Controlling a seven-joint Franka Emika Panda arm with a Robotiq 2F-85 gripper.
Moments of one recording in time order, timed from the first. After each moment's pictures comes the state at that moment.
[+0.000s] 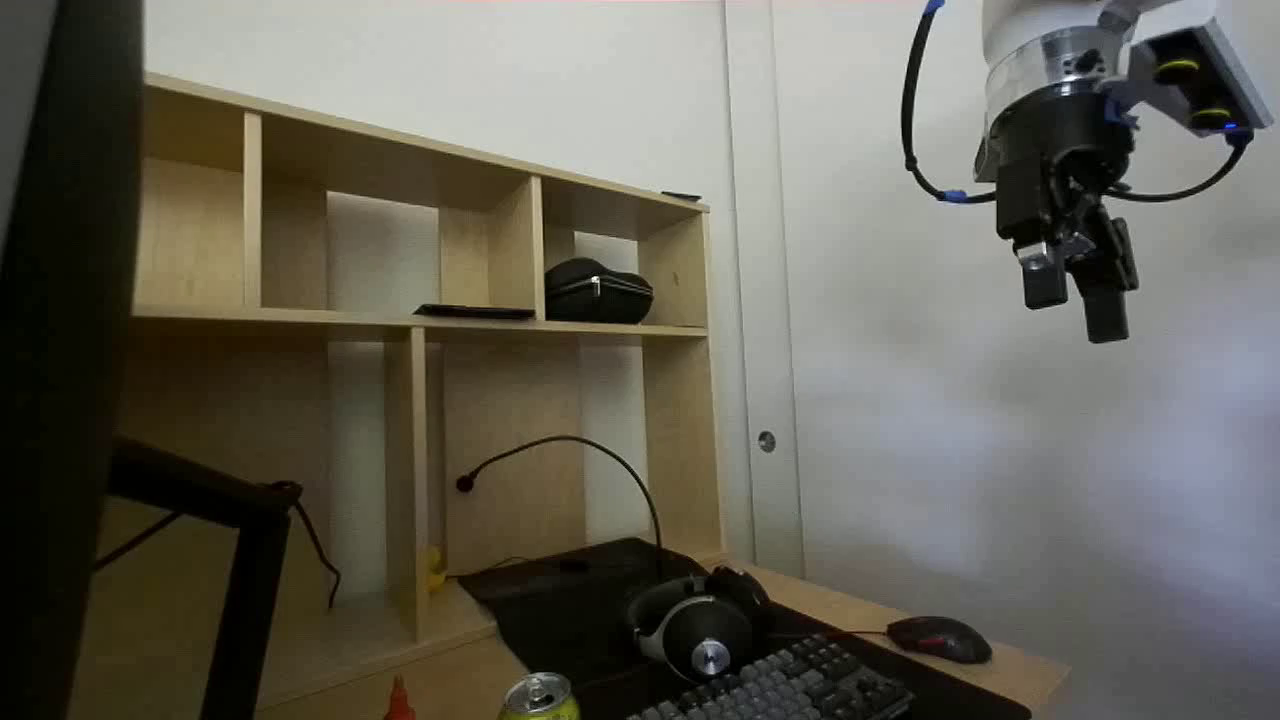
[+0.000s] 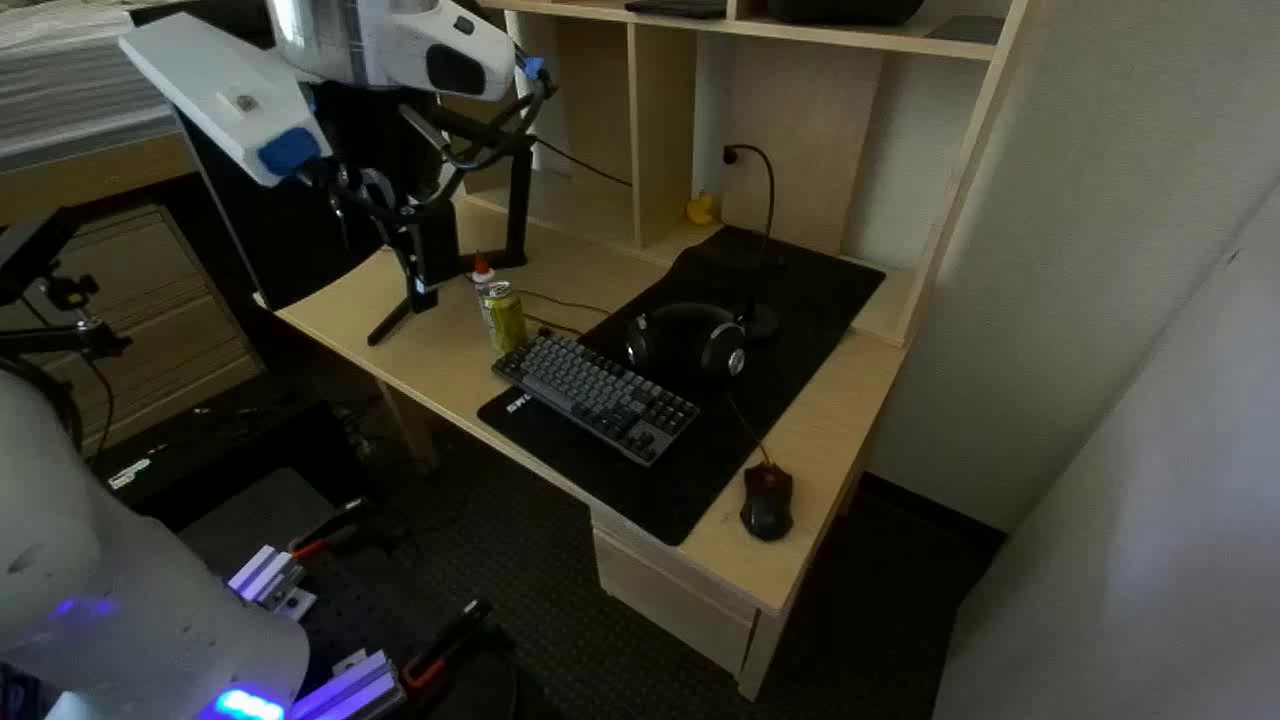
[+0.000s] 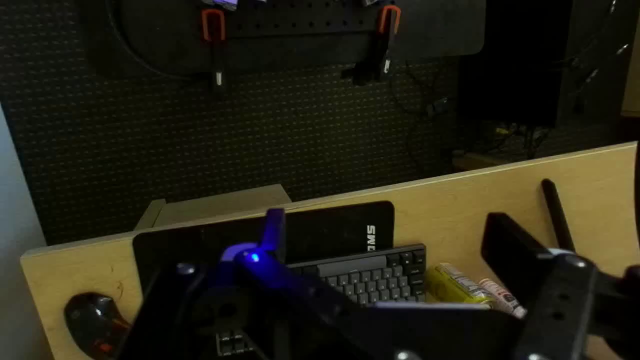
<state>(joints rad) -0.06 -0.79 -0.27 -2.49 0.02 1.60 -0.18</state>
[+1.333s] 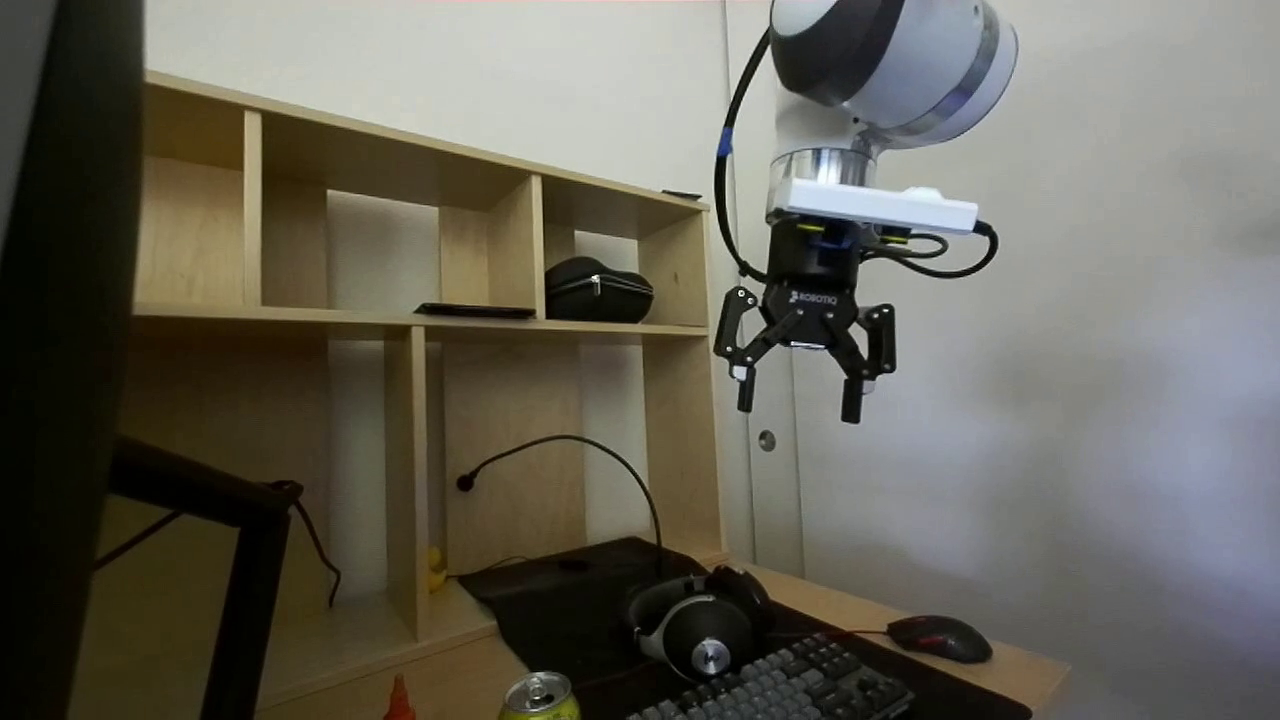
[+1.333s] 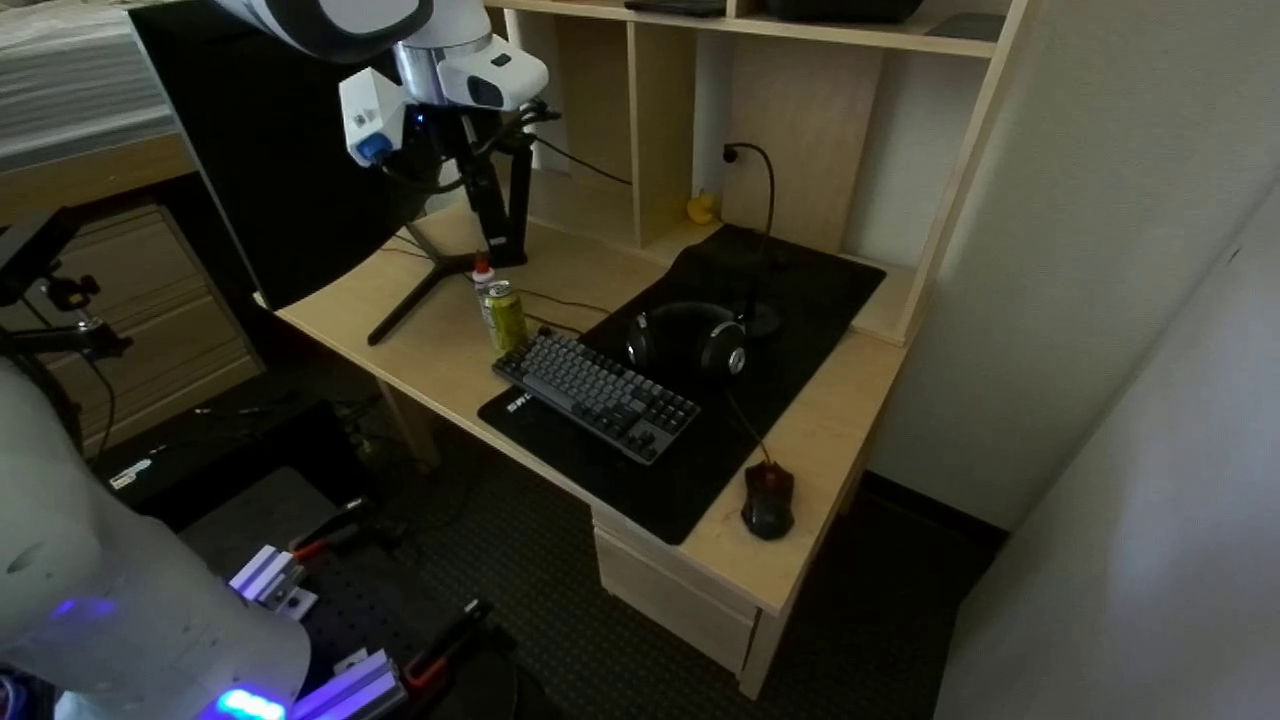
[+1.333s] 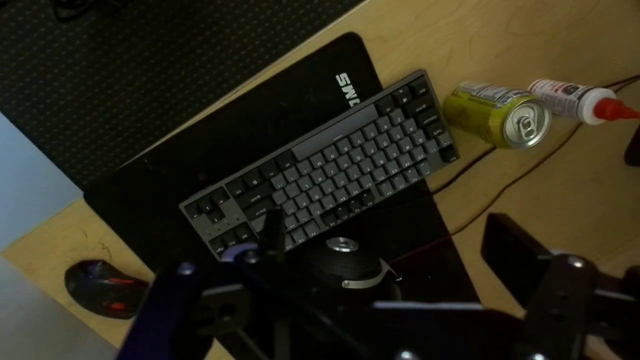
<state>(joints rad) -0.06 -0.42 0.06 -2.44 0.14 2.15 0.45</state>
